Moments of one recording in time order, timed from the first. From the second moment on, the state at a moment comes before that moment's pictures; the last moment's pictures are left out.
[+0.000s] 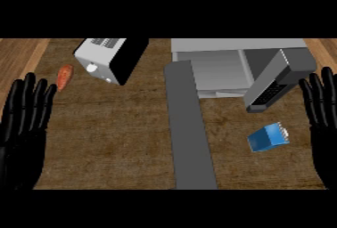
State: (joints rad) left arm 0.02 0.08 -0.02 -2.10 0.01 0.02 0.01; right arm -0.02 -0.10 -0.01 -2.10 0.00 0.00 0.02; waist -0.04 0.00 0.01
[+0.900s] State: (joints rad) left arm 0.27 0.00 -0.14 -2.06 0.16 0.06 -0.12; right arm 0.33 -0.16 -0.22 -2.23 -0.26 0.23 0.03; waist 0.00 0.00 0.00
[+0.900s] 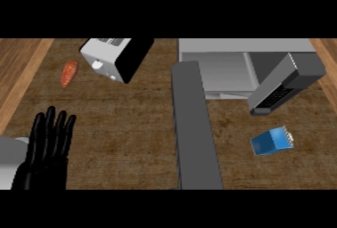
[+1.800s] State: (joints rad) left arm 0.54 0.02 -0.20 -2.08 0.19 -0.03 -0.33; right arm 0.30 -0.07 -0.25 -1.84 -0.11 0.29 -0.23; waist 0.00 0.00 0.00
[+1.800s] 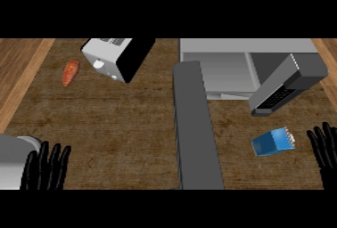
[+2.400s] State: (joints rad) left arm 0.61 0.04 -0.21 -2.03 0.19 -0.06 -0.44; right arm 0.15 -0.08 -0.33 -1.41 0.01 0.19 -0.47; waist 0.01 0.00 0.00
